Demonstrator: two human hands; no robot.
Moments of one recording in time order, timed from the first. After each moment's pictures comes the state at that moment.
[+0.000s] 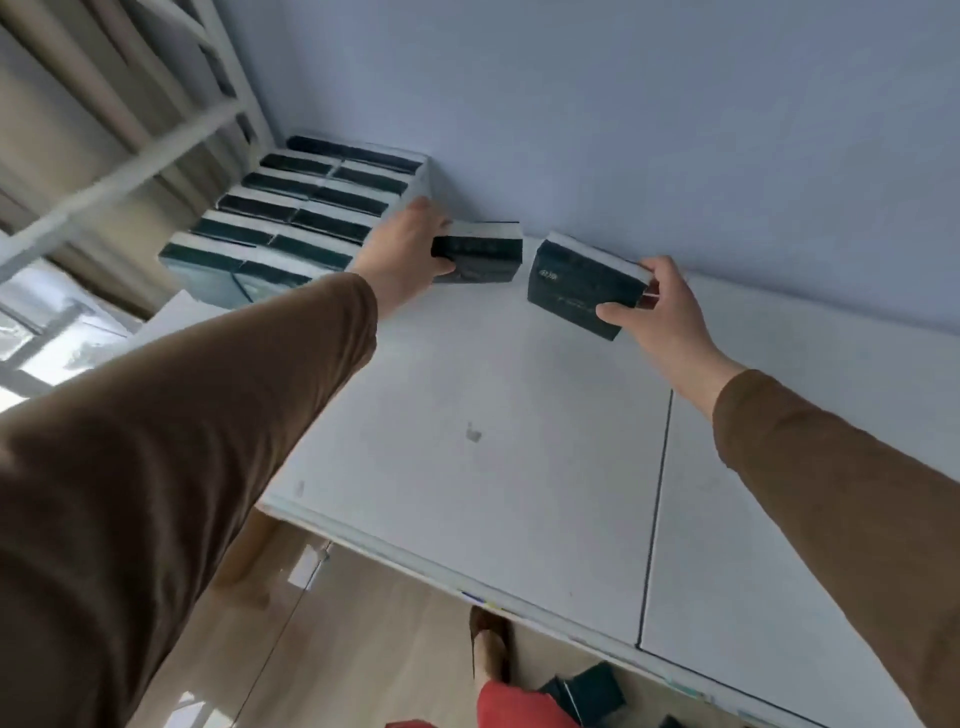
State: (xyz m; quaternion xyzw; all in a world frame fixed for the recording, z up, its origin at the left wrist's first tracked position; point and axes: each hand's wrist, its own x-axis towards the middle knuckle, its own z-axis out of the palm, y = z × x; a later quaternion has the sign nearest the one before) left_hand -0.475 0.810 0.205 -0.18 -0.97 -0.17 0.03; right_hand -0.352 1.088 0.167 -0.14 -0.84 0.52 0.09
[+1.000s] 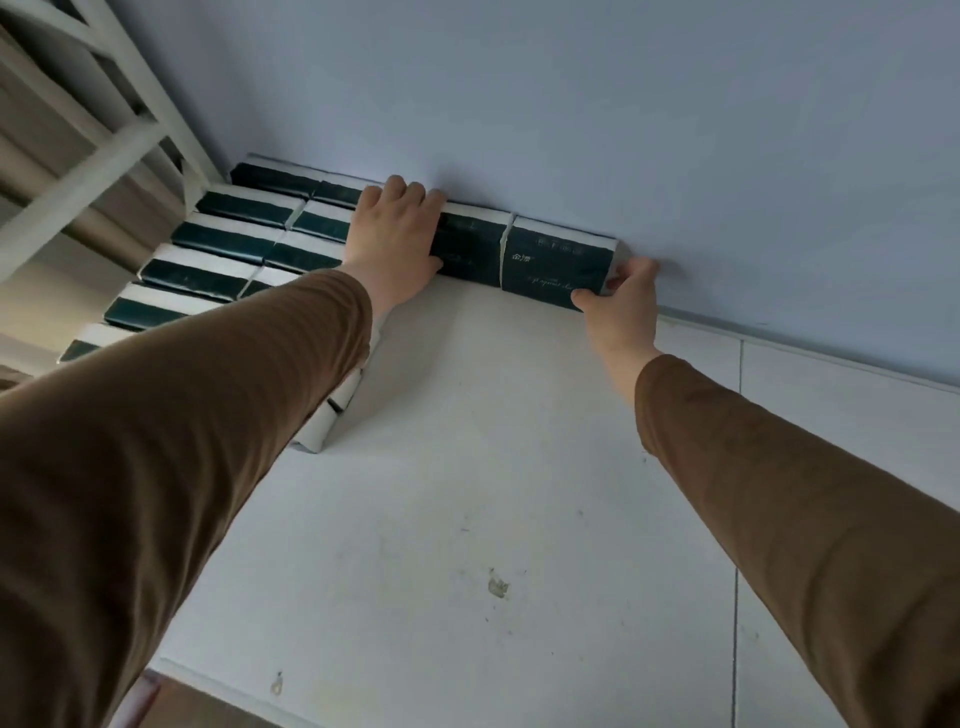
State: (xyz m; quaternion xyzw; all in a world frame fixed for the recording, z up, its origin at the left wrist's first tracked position) left_hand -0.651 0.816 0.169 -0.26 -0.96 0.06 0.12; right_hand -0.539 1.050 0.125 -0.27 -0.80 0.51 0.16
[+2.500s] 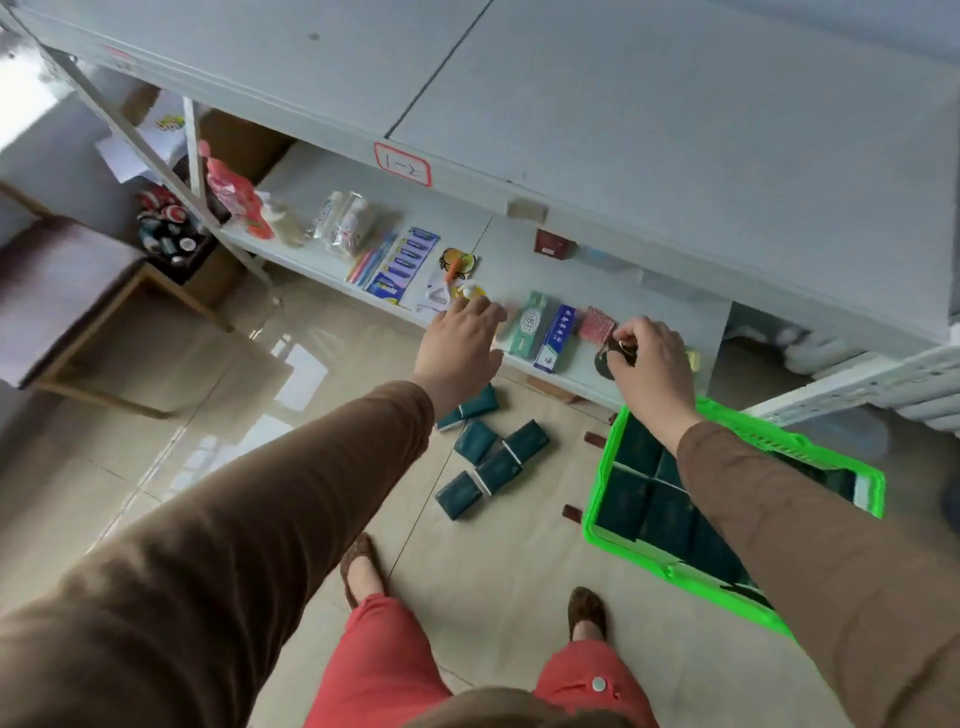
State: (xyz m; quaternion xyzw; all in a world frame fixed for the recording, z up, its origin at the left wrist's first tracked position) left_hand 0.204 1.056 0.044 -0.20 -0.97 -0.12 -0.04; right_hand 0.253 1.303 0.037 -0.11 -0.96 0.25 0.01
